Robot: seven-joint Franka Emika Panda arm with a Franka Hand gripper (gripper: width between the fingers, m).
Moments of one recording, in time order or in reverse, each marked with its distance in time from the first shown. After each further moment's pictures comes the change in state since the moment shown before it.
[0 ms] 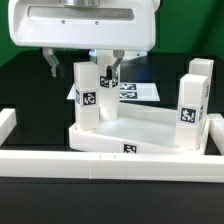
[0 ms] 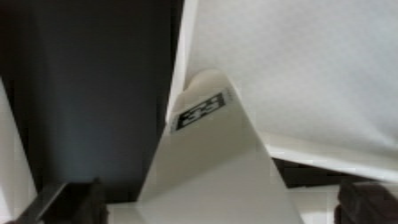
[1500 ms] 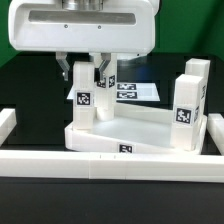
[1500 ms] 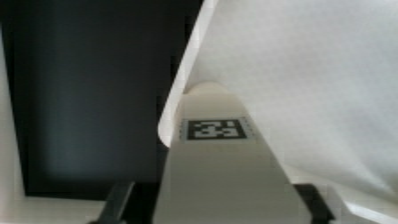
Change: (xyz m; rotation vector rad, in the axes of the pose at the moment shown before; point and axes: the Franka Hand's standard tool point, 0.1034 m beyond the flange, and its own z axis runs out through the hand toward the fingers) arm -0.005 0.002 0.006 -0.018 -0.003 -0.031
